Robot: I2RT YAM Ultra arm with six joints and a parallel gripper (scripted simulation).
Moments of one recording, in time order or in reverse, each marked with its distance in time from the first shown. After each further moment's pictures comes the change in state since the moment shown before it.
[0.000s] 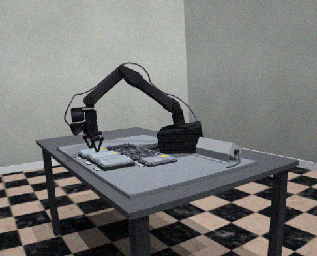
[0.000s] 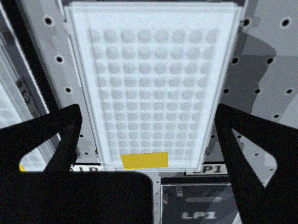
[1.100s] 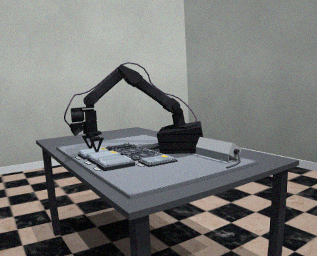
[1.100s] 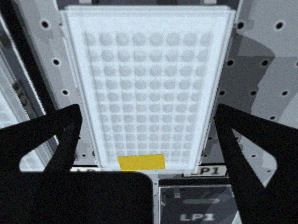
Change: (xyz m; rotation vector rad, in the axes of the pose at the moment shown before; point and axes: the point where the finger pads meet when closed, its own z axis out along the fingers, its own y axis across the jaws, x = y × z) arm -0.002 -0.003 0.000 0.002 -0.009 0.002
